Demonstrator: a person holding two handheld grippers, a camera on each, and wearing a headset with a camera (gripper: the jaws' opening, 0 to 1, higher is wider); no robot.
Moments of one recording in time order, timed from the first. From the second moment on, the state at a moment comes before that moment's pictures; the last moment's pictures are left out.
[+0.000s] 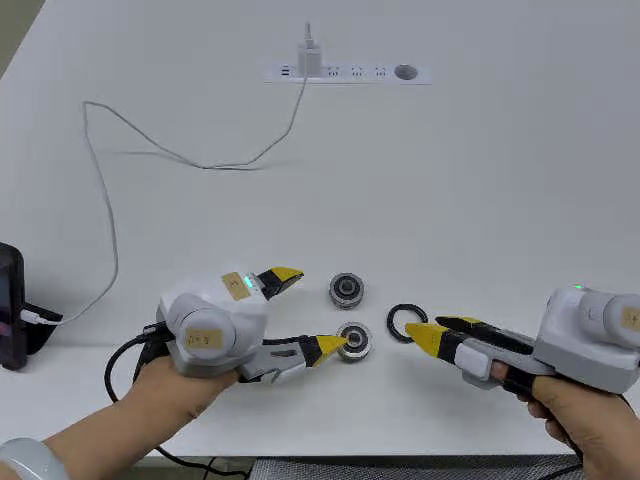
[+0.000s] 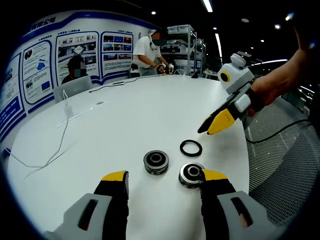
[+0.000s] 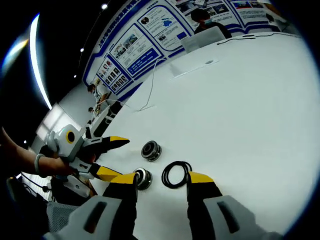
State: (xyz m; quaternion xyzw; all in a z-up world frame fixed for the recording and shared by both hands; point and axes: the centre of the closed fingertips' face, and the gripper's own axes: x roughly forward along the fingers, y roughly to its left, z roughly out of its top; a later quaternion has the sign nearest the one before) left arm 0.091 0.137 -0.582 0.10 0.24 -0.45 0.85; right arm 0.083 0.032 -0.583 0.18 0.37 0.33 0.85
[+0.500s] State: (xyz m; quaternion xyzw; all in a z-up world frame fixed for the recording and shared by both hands) left arm 0.068 0.149 -0.574 0.08 0.24 -0.44 0.86; right arm 0.064 0.046 -0.584 0.04 0.34 0.39 0.85
